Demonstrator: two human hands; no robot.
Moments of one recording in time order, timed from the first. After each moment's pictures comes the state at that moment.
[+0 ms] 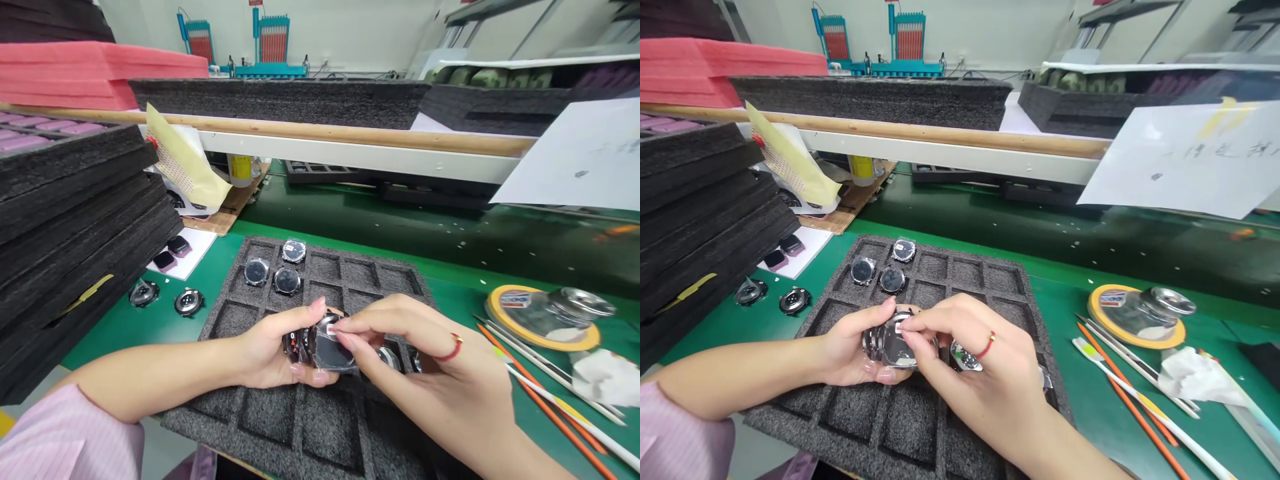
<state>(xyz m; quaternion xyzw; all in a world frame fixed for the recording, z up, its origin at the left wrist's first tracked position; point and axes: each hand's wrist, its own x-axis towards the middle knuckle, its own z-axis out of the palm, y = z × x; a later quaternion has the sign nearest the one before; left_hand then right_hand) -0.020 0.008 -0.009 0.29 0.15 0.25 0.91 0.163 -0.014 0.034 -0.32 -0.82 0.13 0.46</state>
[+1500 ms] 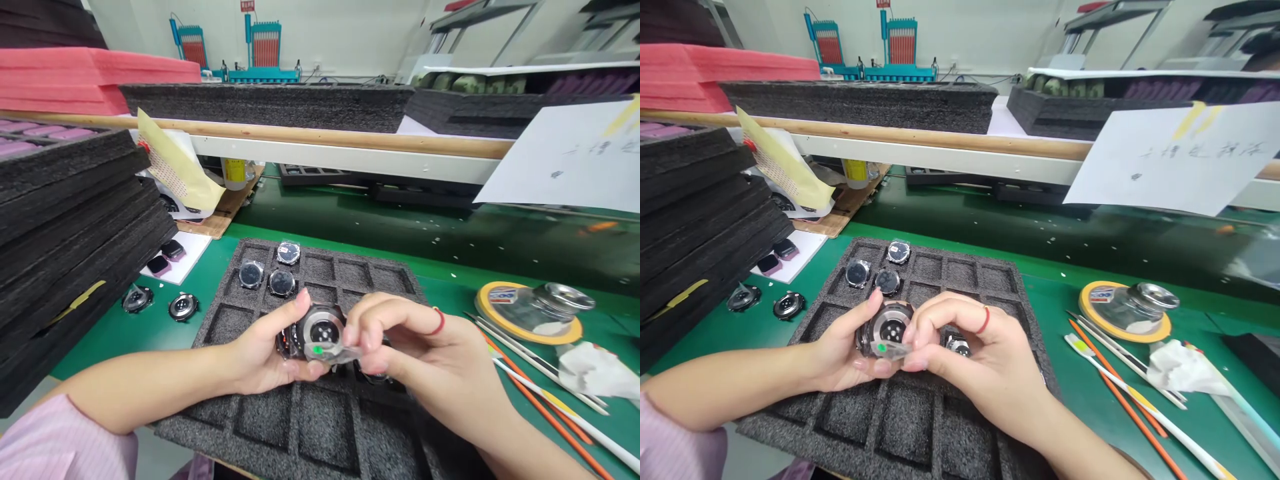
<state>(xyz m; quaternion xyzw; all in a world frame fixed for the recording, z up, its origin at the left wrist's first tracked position) -0.018 0.008 -0.008 0.25 0.16 0.29 0.91 0.172 -0.007 0.037 -0.30 -0.71 0.42 0.48</state>
